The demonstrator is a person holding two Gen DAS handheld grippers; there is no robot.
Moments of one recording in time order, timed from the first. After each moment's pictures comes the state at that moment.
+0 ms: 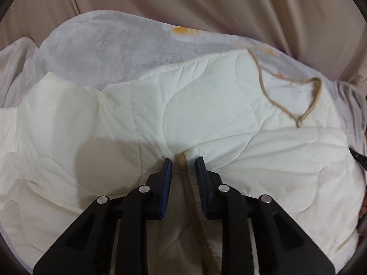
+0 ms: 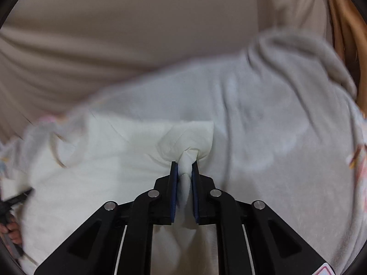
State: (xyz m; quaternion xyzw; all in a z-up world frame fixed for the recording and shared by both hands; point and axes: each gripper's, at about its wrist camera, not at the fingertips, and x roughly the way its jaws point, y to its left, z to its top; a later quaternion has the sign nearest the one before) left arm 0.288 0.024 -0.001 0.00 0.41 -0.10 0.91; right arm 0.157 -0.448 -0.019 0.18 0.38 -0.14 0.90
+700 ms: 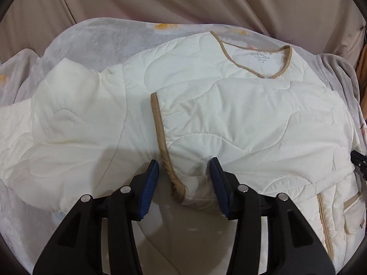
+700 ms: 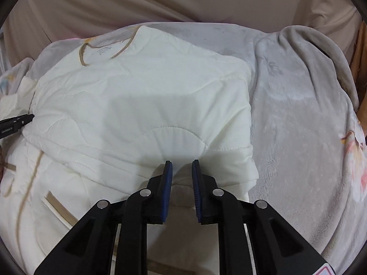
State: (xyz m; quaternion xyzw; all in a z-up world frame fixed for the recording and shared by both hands) left arm 0.221 0.019 0.001 0.04 0.42 -0.12 0.90; right arm 0.065 -0.352 -0.019 0.04 0.41 -0.09 0.91
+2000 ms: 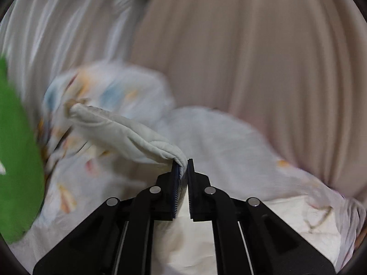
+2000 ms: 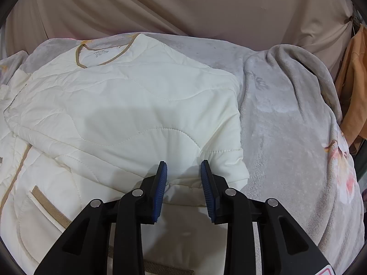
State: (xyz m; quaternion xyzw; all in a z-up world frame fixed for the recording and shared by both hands) left arm 0.223 0.278 0.172 -0.16 0.23 0.07 0.96; right arm 0.053 -0.337 -0.022 -0.01 0.36 -0.14 0.92
